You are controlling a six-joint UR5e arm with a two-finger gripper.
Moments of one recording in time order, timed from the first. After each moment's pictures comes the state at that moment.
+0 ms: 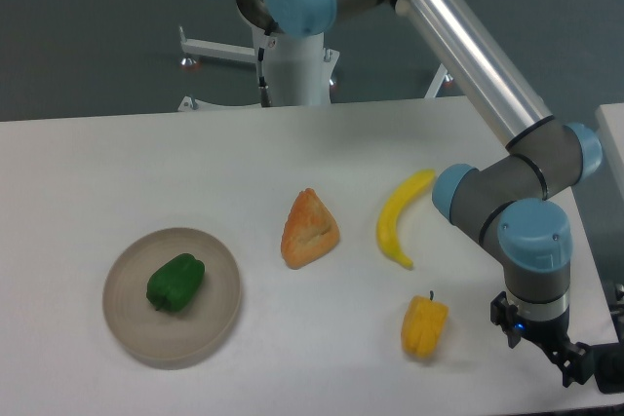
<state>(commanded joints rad) 2.37 -2.58 -0.70 -1.00 1.66 1.40</state>
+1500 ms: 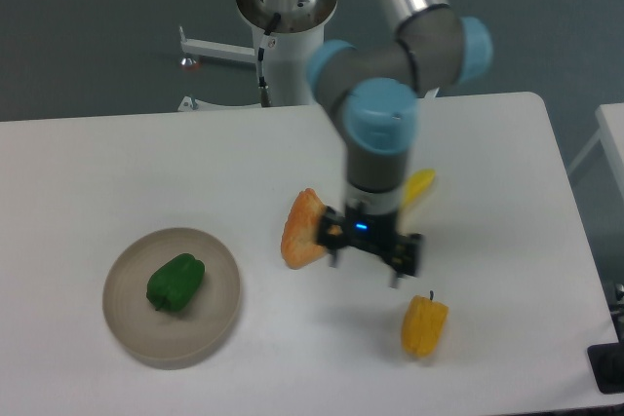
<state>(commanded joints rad) 2.10 -2.01 -1.48 -1.03 1.40 0.55</state>
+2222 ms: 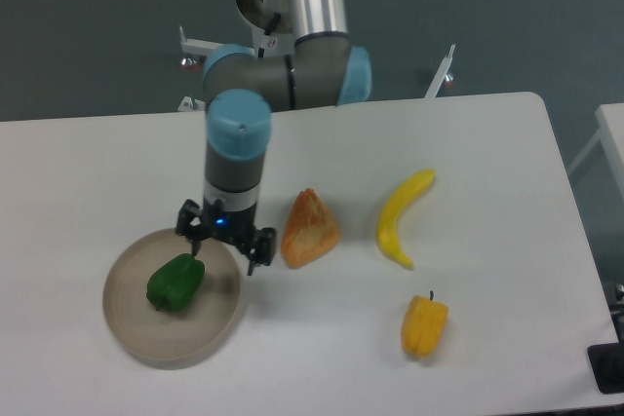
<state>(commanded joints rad) 1.92 -2.07 -1.54 -0.88 1.38 0.42</state>
